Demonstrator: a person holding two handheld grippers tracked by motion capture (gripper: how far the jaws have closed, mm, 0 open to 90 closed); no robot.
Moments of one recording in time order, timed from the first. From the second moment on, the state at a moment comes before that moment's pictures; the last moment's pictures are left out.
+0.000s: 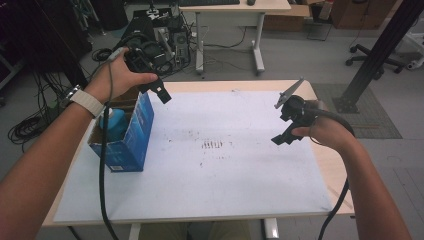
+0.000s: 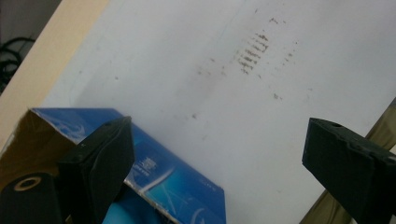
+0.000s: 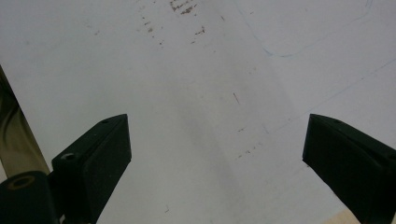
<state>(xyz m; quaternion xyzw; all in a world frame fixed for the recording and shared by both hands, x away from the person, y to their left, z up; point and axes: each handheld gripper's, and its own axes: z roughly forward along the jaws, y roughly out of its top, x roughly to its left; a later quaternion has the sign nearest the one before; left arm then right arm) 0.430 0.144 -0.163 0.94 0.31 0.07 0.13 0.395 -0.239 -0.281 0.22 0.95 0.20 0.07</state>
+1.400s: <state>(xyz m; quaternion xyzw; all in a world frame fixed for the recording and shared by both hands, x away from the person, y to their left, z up) 0.431 0.103 -0.192 0.97 0.21 0.06 0.13 0.399 -0.235 -0.287 0.21 0.95 0.20 0.06</state>
